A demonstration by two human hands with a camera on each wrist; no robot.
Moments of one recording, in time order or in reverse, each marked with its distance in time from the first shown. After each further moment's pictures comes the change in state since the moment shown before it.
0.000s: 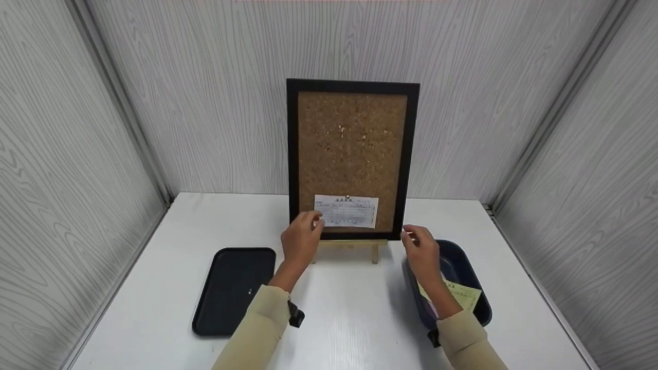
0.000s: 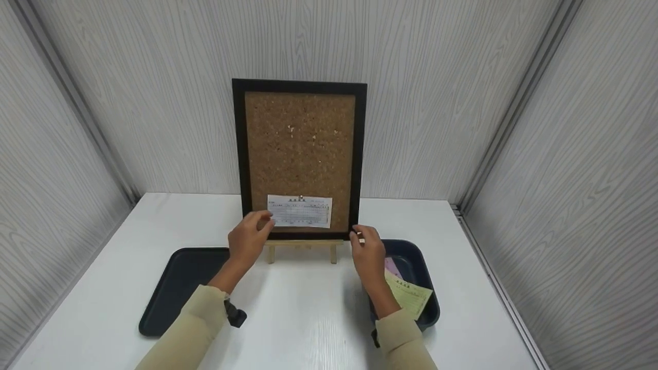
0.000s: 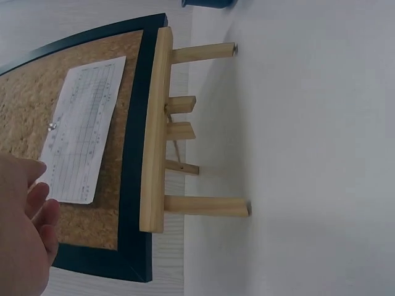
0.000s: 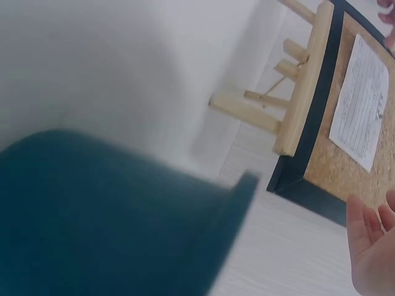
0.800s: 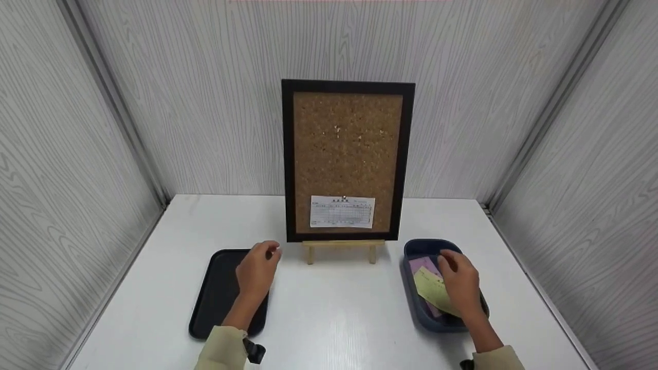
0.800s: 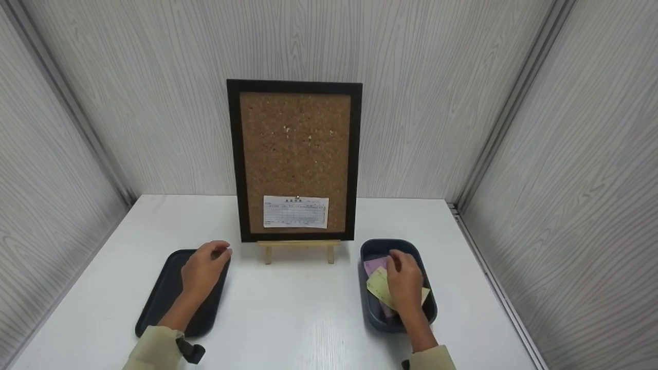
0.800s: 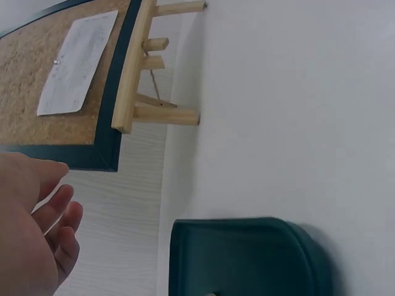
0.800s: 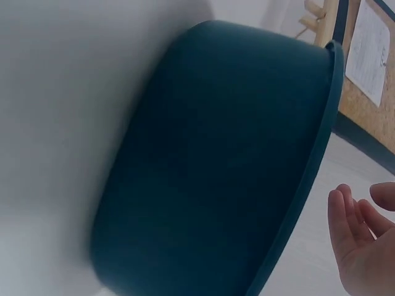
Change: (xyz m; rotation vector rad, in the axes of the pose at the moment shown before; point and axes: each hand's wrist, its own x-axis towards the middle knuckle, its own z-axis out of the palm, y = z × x) left_hand -0.059 -0.065 -0.053 -0.003 -0.055 -0.200; right_hand -0.045 0.035 -0.083 -0.135 -0.011 0.177
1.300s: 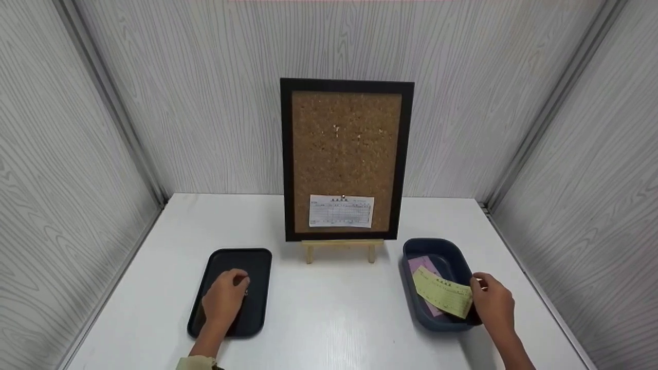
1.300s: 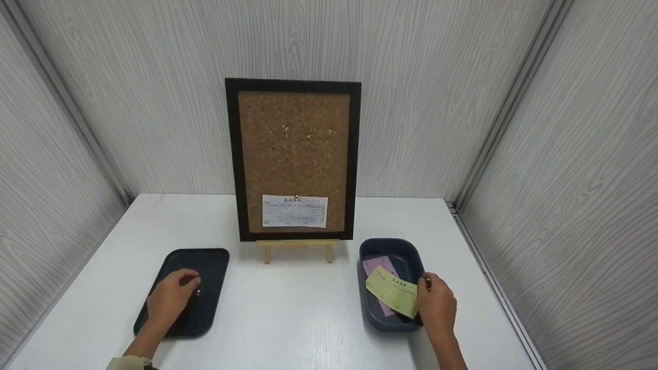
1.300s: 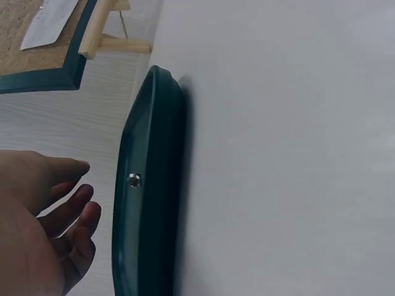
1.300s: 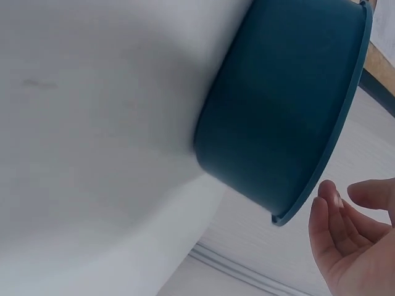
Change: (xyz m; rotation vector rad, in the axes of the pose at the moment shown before) left_hand -0.040 -0.069 -0.036 0.059 -0.133 -0.182; right_hand -0.022 0.033 -0.051 -0.303 0.029 0.096
